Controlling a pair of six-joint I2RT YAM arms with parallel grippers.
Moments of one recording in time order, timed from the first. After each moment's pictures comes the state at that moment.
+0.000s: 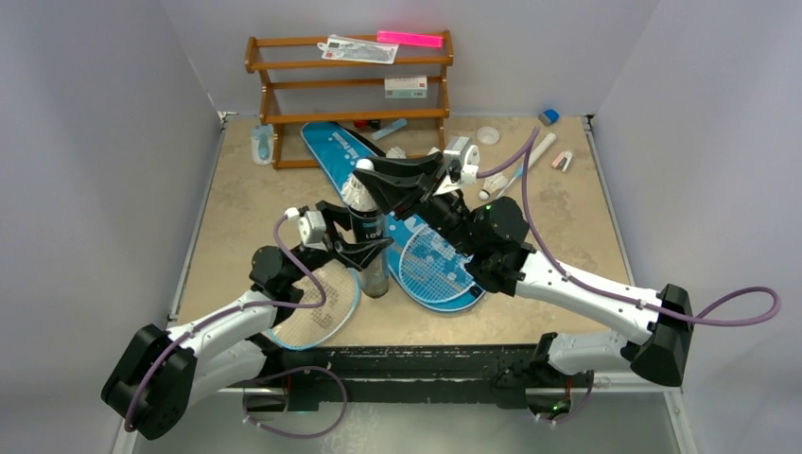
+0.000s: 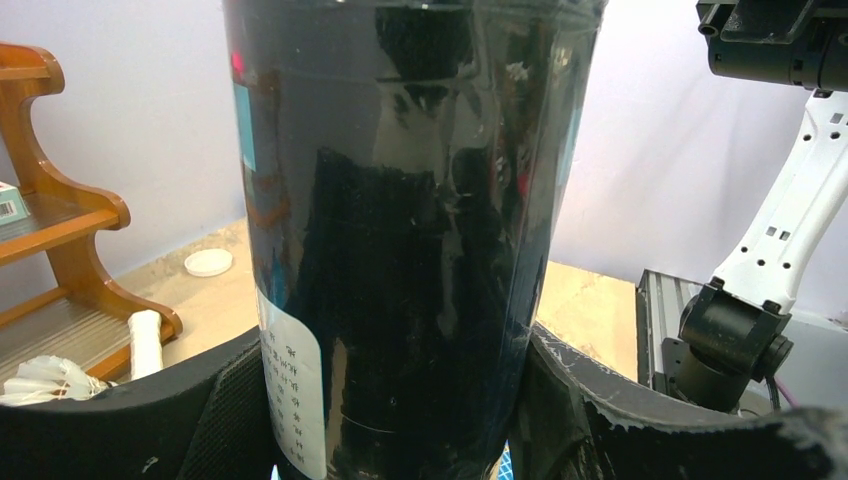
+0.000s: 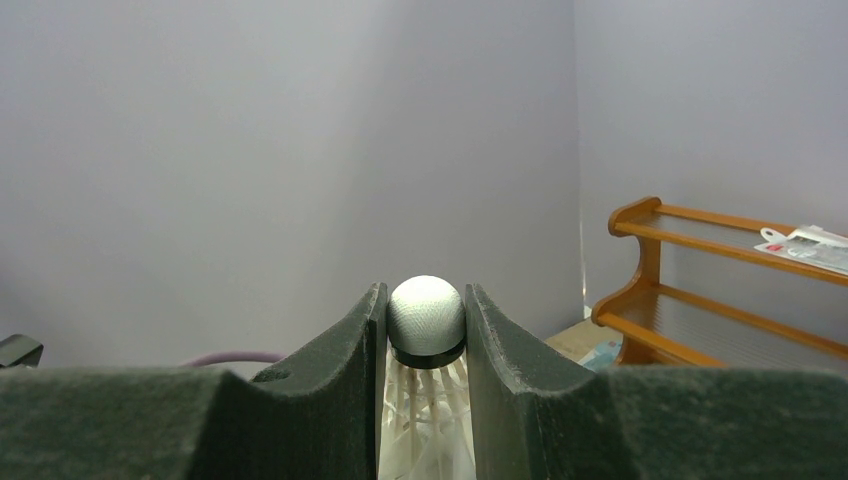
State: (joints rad) left arm -0.56 1.02 0.31 1.16 0.53 -0.31; right arm 1.05 1.25 1.08 0.69 0.03 0.17
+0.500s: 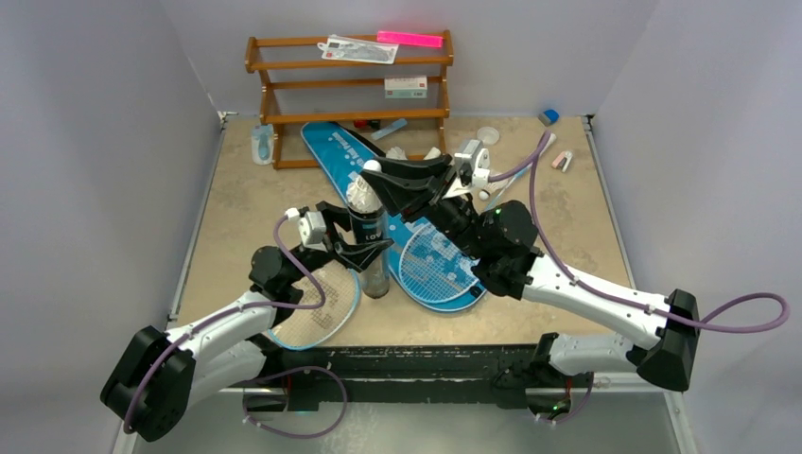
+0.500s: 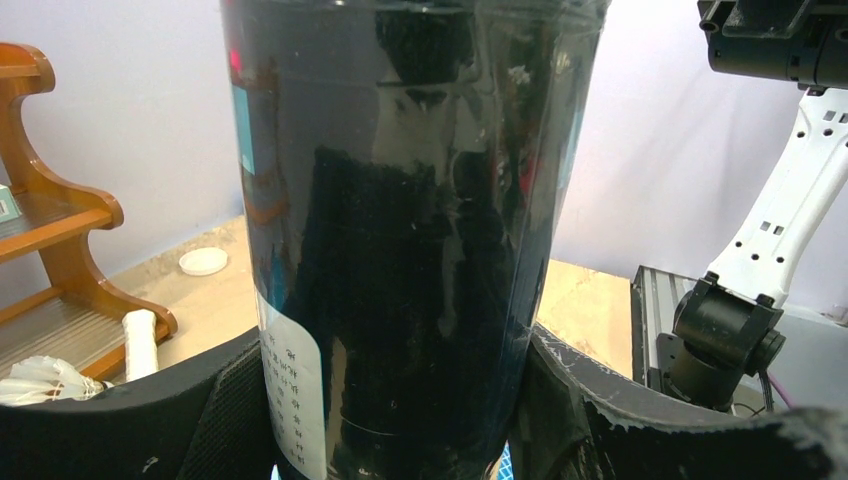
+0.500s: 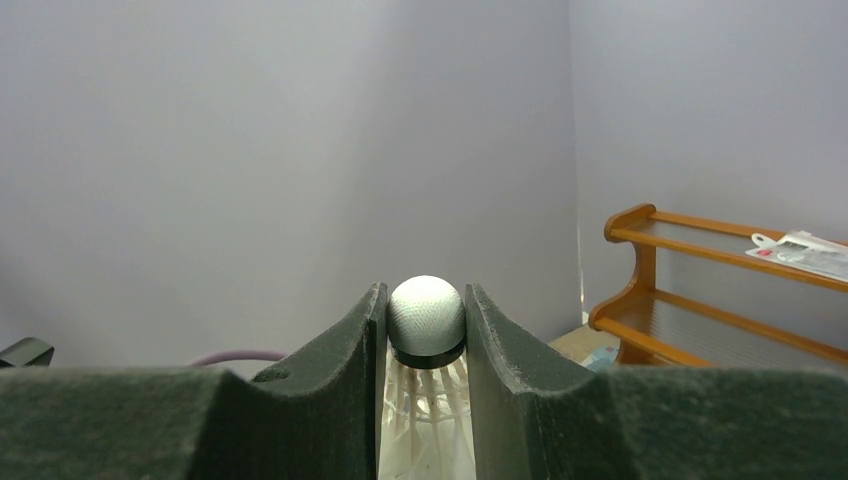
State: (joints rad) left arm -0.56 1.01 0.31 1.15 0.55 -0.31; right arm 1.05 1.21 1.06 0.69 0.03 0.17
